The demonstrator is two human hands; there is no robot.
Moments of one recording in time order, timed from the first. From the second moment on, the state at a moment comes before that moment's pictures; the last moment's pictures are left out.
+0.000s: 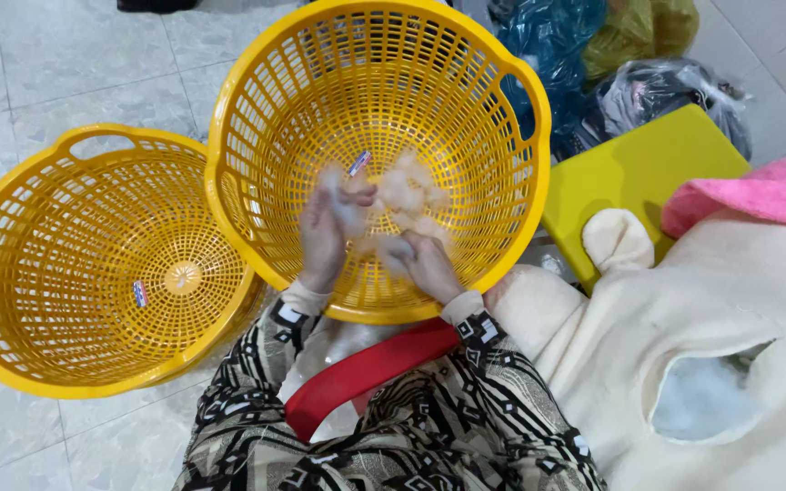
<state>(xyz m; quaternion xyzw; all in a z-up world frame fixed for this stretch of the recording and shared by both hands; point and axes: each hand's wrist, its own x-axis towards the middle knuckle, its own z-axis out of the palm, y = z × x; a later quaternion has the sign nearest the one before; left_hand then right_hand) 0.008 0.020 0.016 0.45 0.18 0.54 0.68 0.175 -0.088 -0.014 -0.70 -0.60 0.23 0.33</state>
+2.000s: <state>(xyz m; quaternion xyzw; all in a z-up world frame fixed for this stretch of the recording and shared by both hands) 0.037 -0.006 -0.072 0.51 0.22 0.40 0.73 0.168 -0.080 -0.041 -0.68 -0.53 0.25 0.44</state>
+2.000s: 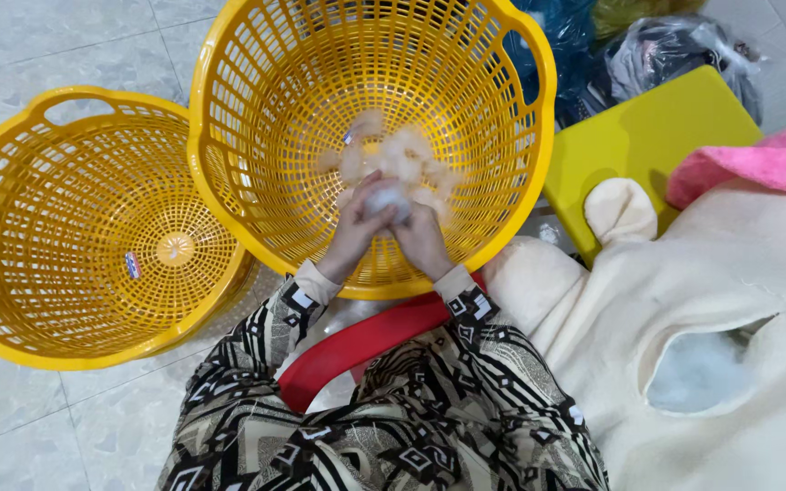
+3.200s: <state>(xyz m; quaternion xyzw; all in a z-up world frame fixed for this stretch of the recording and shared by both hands) -0.018 -0.044 0.034 0.94 0.11 -0.08 0.32 0.190 -0.106 0.107 -0.68 -0.63 -0.19 0.32</state>
